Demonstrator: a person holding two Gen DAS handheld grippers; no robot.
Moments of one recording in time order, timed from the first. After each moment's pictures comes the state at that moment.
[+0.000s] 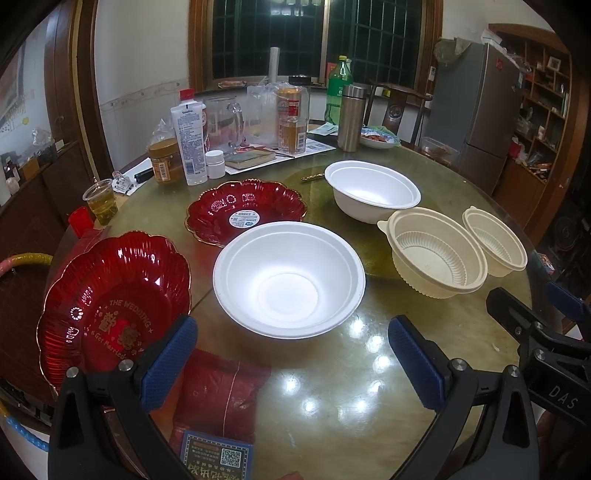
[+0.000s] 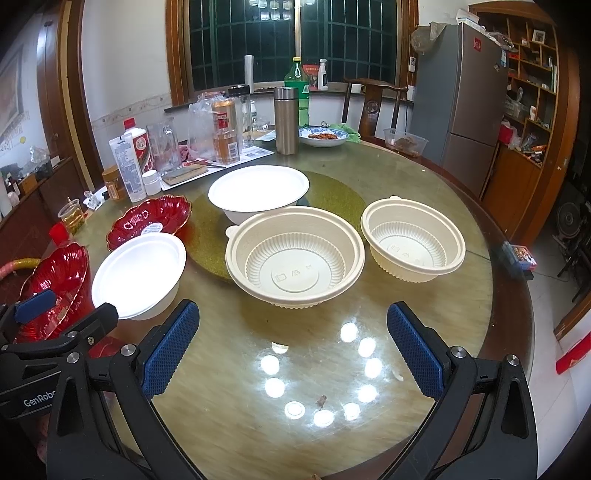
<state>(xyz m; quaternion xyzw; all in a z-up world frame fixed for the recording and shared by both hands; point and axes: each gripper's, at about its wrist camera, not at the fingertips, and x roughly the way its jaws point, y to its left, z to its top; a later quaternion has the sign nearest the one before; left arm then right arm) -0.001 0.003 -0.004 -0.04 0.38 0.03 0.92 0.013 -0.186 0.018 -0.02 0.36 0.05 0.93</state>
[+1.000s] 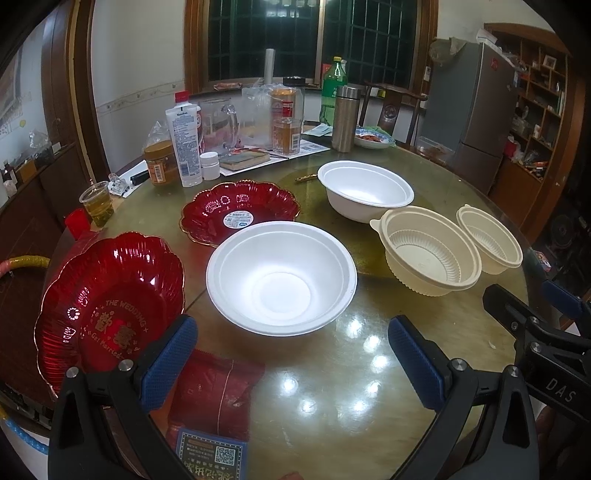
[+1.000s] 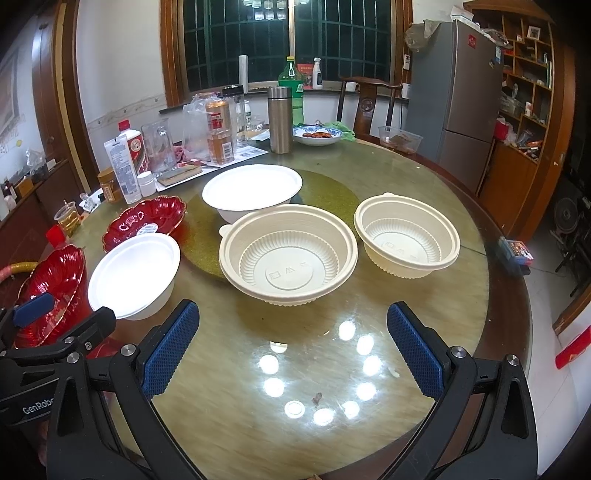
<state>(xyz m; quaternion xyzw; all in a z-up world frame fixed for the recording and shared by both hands) -0.004 -0.003 -0.003 -0.04 0.38 0.03 0.92 0.012 -0.190 0.016 -0.02 0.36 0.04 0.93</state>
